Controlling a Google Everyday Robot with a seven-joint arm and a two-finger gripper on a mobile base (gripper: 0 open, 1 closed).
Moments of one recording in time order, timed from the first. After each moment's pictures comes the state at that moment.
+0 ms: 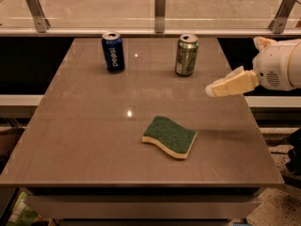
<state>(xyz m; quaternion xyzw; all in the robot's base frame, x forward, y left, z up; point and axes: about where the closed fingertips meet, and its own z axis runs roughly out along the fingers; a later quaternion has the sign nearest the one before) 0.546 -0.204 0.937 -0.37 0.78 0.07 0.50</state>
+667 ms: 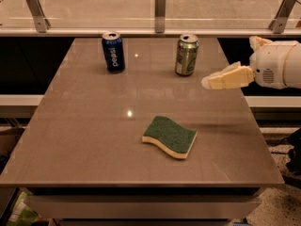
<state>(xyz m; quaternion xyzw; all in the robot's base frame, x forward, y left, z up) 0.563 -0.200 0.938 -0.34 0.77 0.11 0.54</state>
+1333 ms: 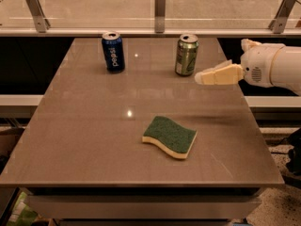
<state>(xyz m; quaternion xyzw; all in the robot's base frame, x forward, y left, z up) 0.589 -0.188 0.926 -0.31 0.76 0.15 0.55</state>
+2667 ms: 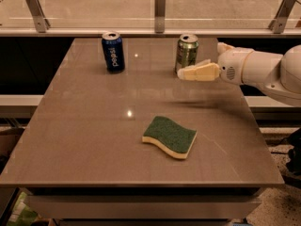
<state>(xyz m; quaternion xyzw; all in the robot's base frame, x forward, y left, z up) 0.639 -0.151 0.895 -0.30 0.74 0.22 0.57</state>
